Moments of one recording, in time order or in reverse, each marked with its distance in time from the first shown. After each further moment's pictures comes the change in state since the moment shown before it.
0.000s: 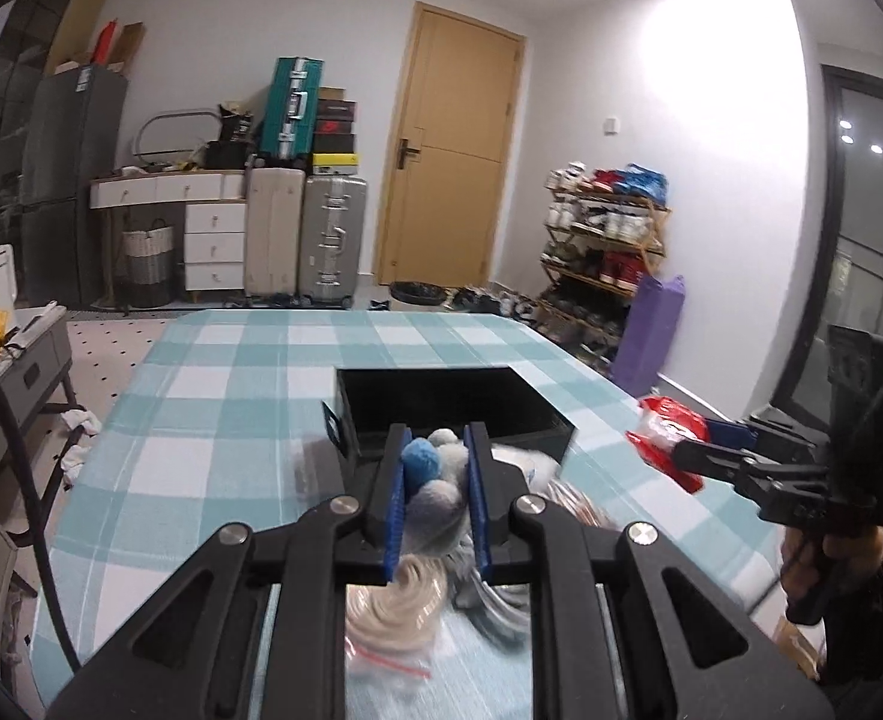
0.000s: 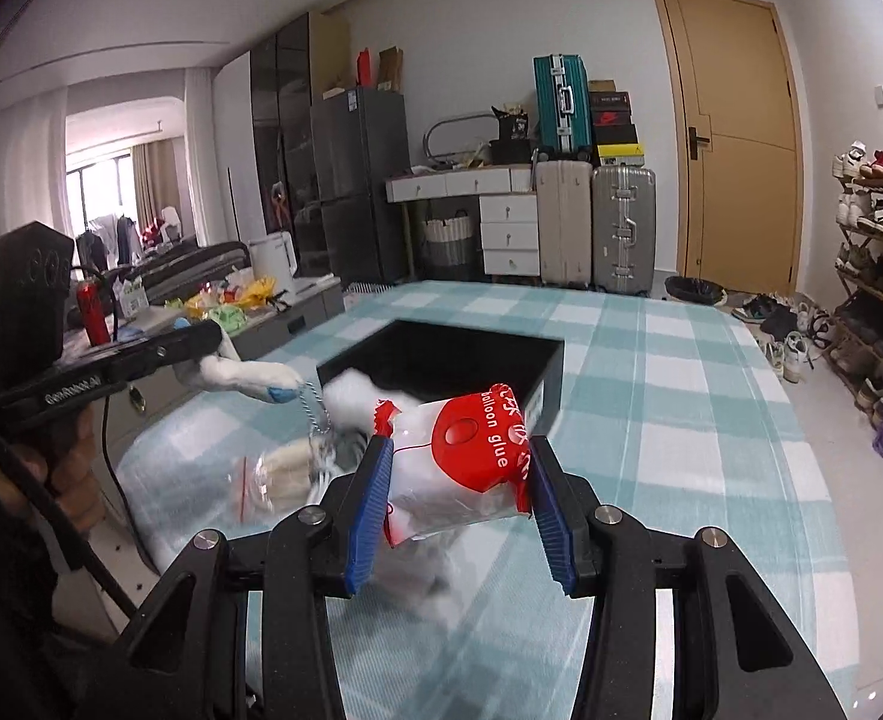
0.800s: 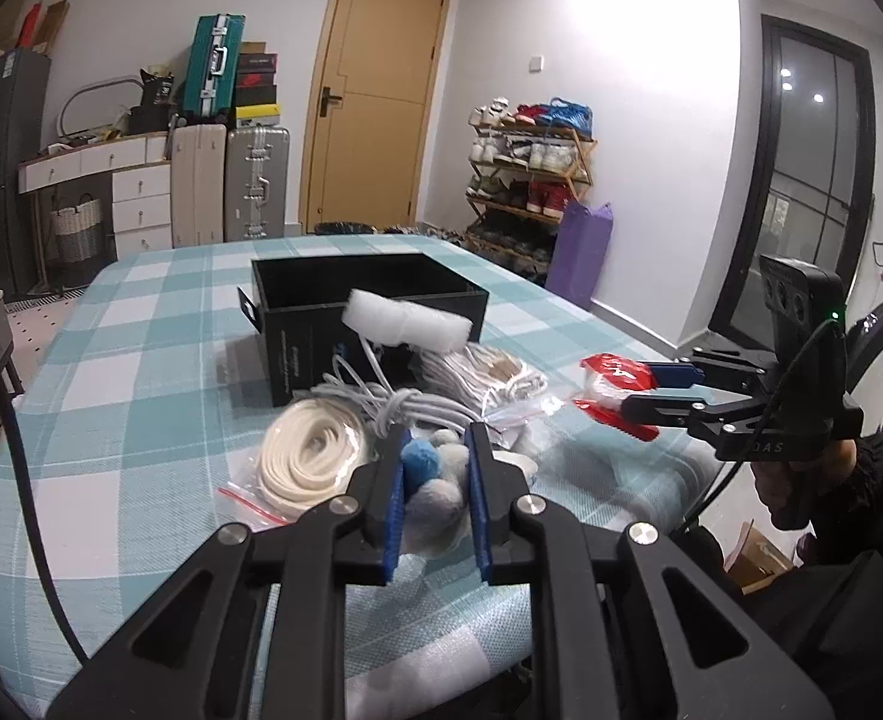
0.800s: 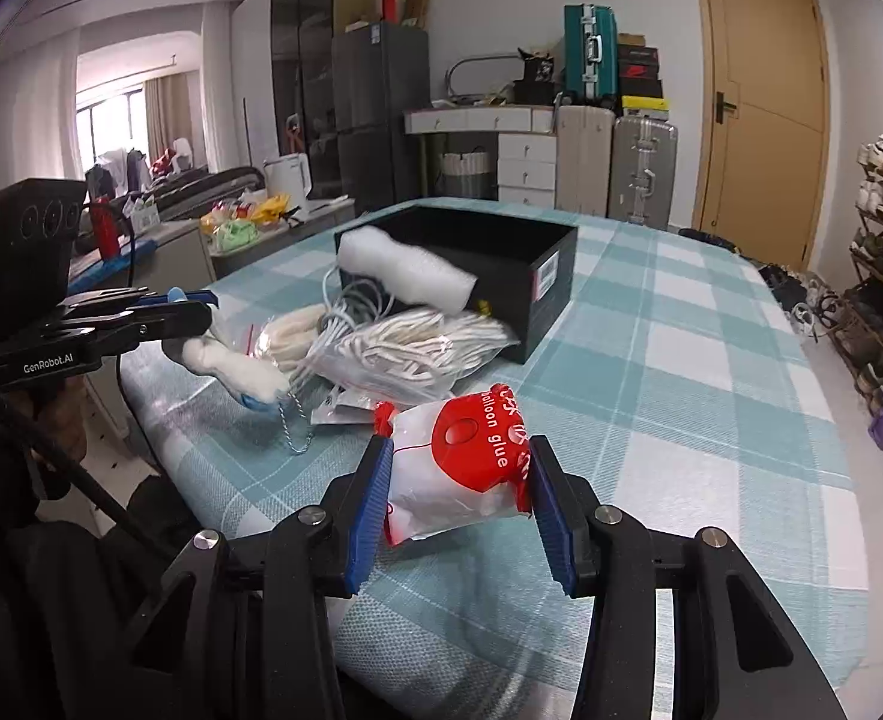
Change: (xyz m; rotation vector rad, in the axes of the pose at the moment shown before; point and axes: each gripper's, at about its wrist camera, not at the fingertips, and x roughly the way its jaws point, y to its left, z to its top) left arm -0.017 -0.021 -0.063 0.095 0.141 -0.175; right arm -0.012 0.004 -0.065 -0.072 0.156 0.007
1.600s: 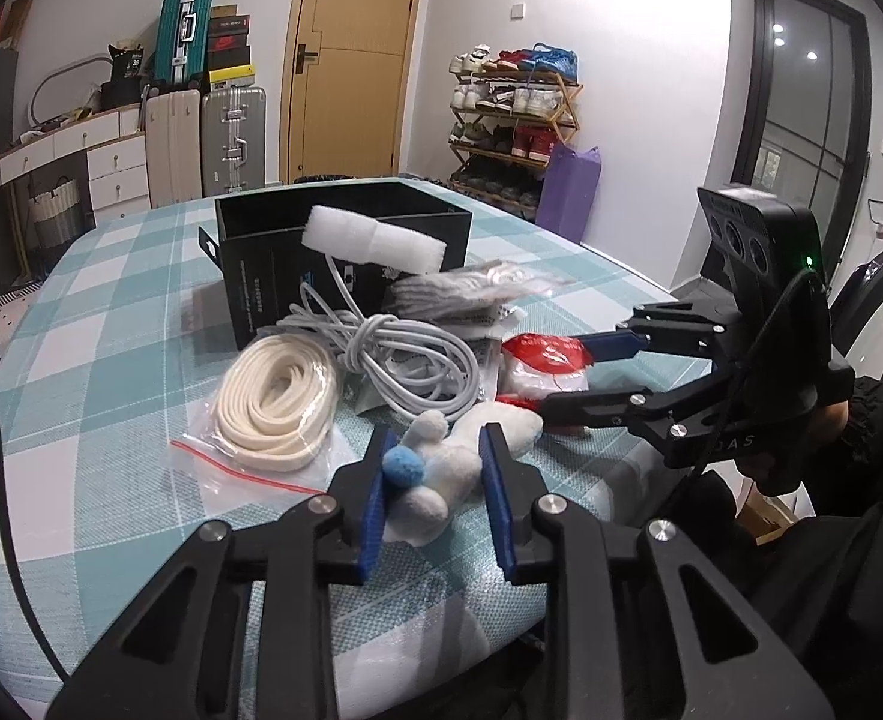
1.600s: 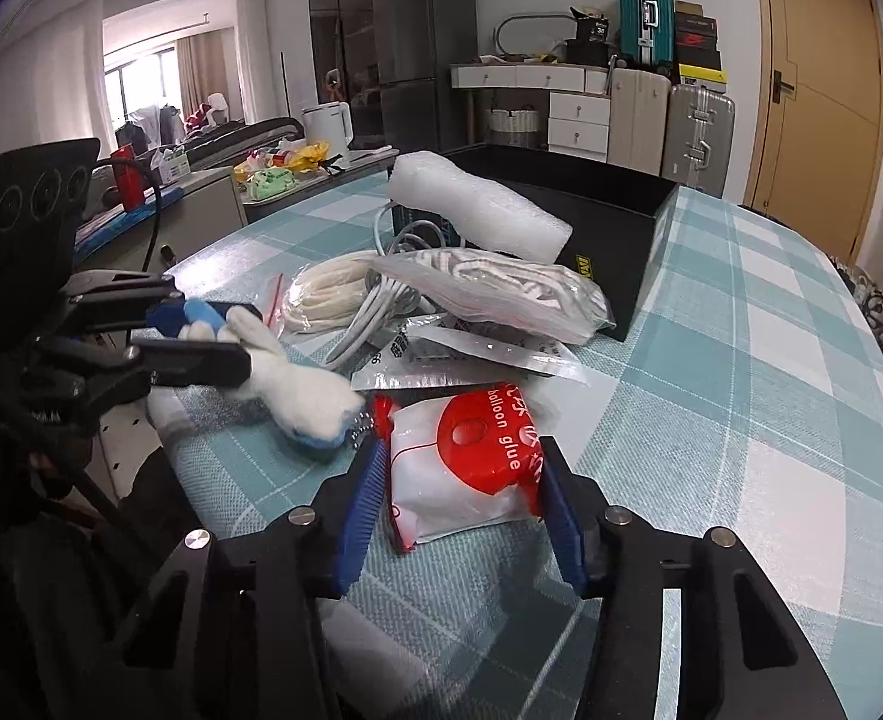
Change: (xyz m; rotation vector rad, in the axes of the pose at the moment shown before) left arm 0.023 -0.009 -0.019 0.044 0.129 -0.034; right arm 0.062 0.028 0.004 -0.063 0.125 0.098
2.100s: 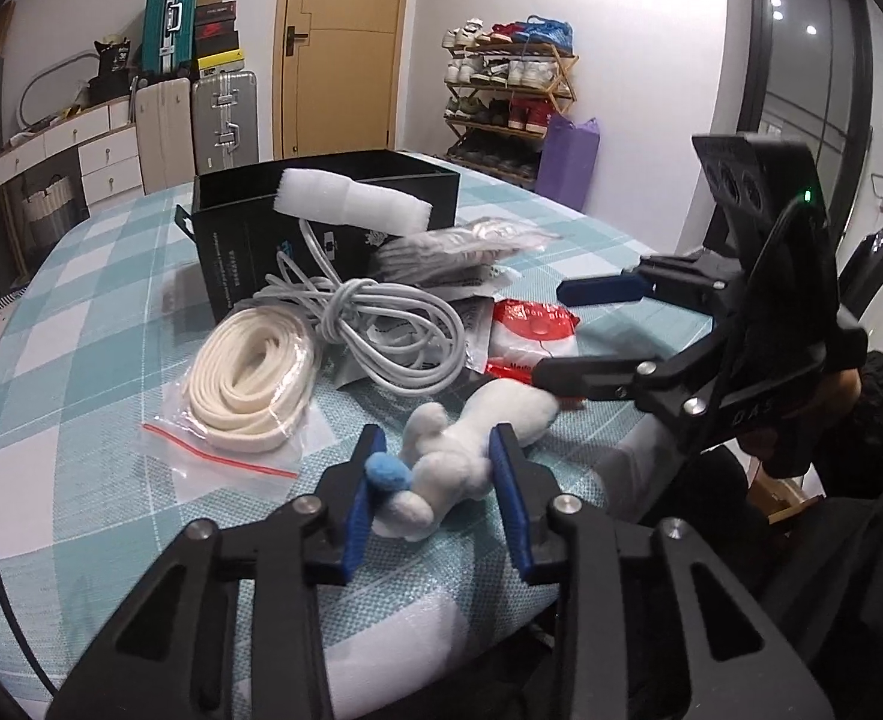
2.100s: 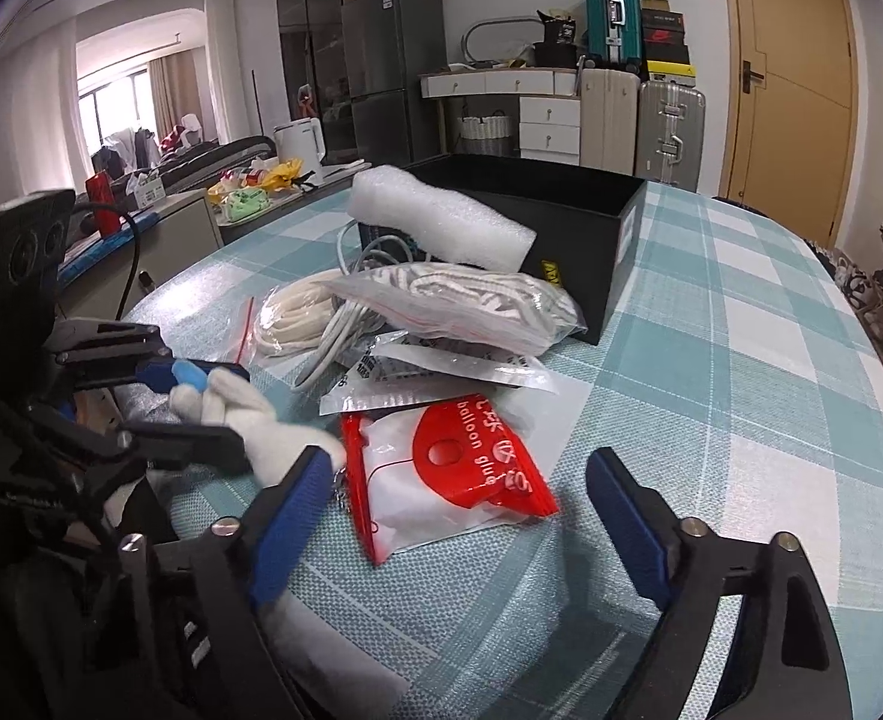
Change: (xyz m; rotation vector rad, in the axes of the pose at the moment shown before) left arm 0.016 -0.008 -0.004 0.026 0.063 0.008; right arm 0.004 -0.006 0.004 0.054 -0.018 -0.039
